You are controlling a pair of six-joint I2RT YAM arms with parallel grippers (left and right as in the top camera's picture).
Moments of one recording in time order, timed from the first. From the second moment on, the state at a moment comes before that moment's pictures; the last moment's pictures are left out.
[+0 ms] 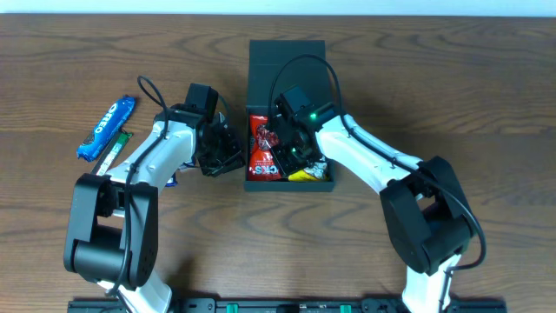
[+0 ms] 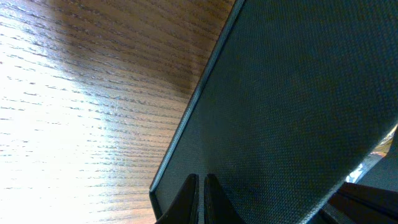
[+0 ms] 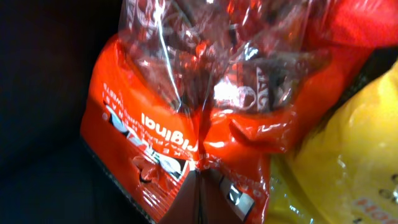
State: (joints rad) left arm -0.22 1.81 1.12 -0.71 0.49 -0.67; right arm 0.58 2.00 1.41 -0.79 -0.29 0.12
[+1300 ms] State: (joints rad) left arm 0.30 1.51 1.21 -0.55 -0.08 0.53; right arm 0.24 1.61 1.67 -0.95 -0.15 0.07
